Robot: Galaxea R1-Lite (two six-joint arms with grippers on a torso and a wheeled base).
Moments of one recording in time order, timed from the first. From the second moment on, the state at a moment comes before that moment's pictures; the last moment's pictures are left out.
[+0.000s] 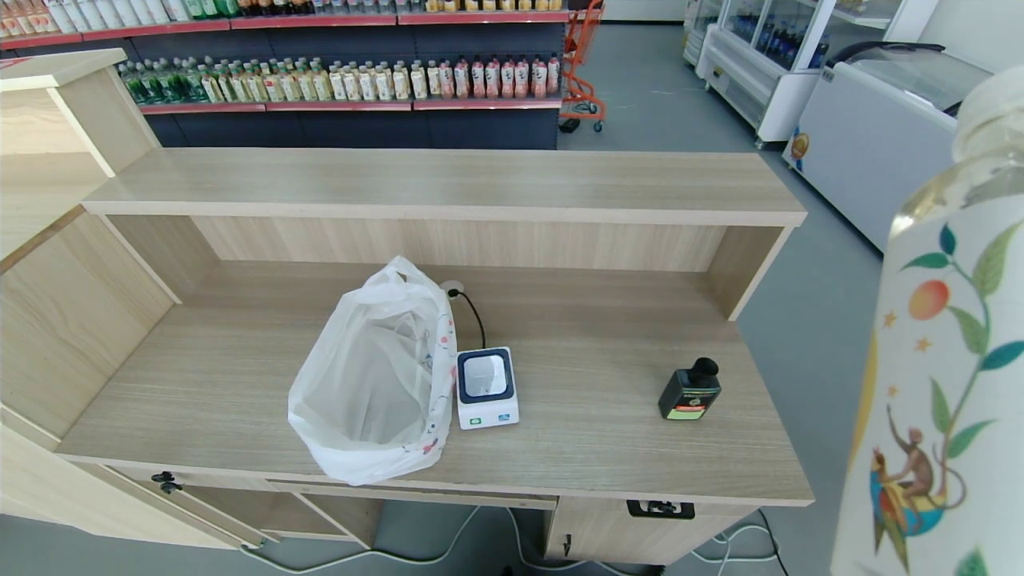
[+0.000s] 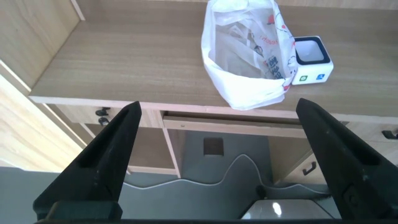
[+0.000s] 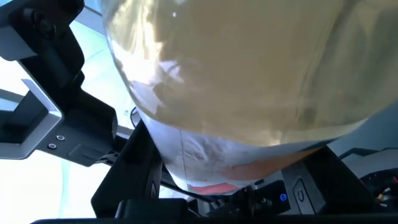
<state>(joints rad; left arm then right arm) 0.00 0.00 0.00 0.00 0.00 0.00 0.61 1.07 -0.90 -0.05 0.91 0.52</state>
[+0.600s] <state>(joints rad) 0.00 0.00 0.00 0.00 0.00 0.00 0.60 1.13 -0.85 -0.08 0.39 0.04</state>
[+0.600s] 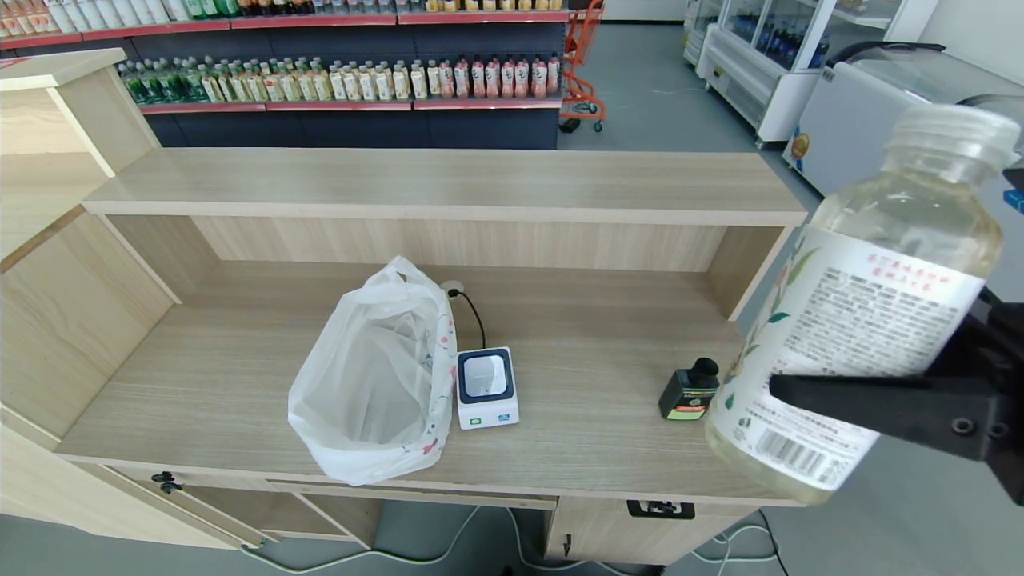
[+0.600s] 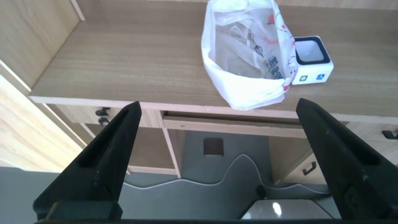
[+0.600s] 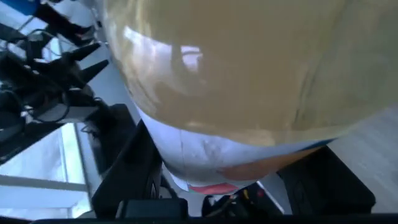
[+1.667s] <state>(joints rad) 0.00 0.00 0.00 0.00 0.00 0.00 0.37 1.30 -0.51 -0.62 -0.07 -0.65</state>
